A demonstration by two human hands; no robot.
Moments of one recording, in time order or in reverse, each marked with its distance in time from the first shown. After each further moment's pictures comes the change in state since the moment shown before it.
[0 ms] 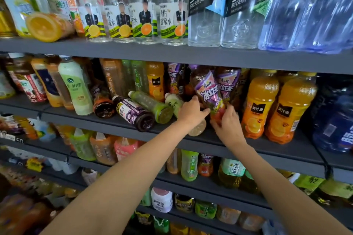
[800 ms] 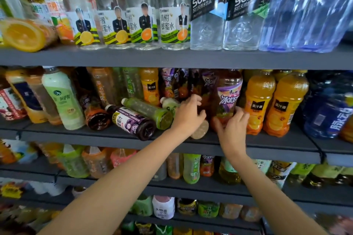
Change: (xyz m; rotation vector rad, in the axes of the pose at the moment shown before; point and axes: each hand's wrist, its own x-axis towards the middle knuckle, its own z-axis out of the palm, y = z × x) left_hand -0.013 -0.022 -0.023 -0.081 0.068 0.306; right_hand -0.026 -0.034 0.011 0.041 0.450 0.222
